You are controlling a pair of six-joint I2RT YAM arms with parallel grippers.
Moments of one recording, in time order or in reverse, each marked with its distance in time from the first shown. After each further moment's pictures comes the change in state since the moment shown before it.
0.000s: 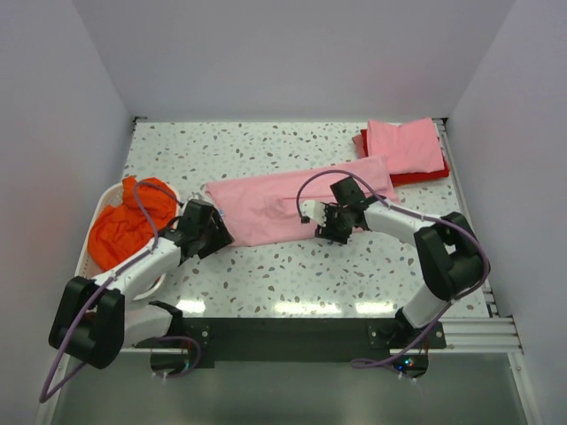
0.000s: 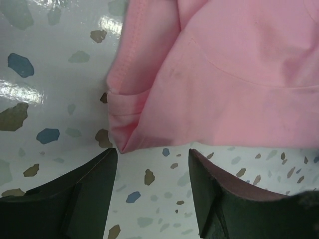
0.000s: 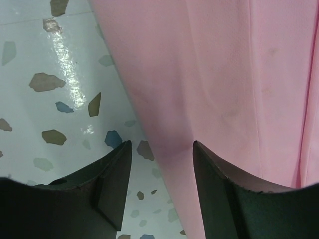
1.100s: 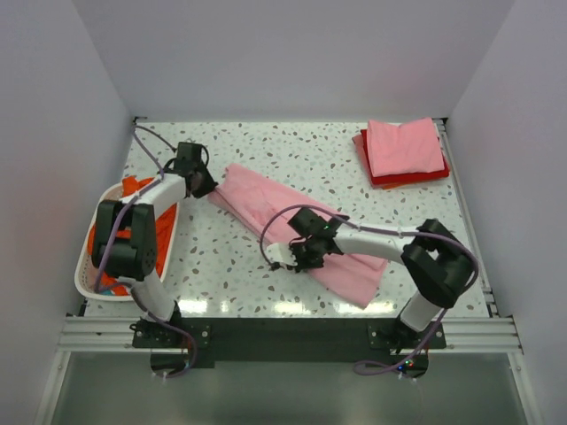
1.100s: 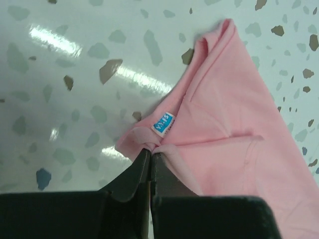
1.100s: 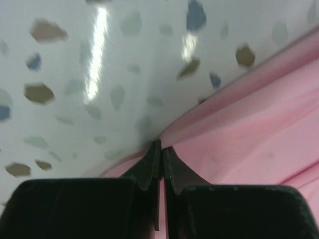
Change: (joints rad) left arm 0.224 0.507 0.507 0.075 -0.041 0.177; right arm 0.320 -0.015 -0.018 -0.115 -0.073 -0.026
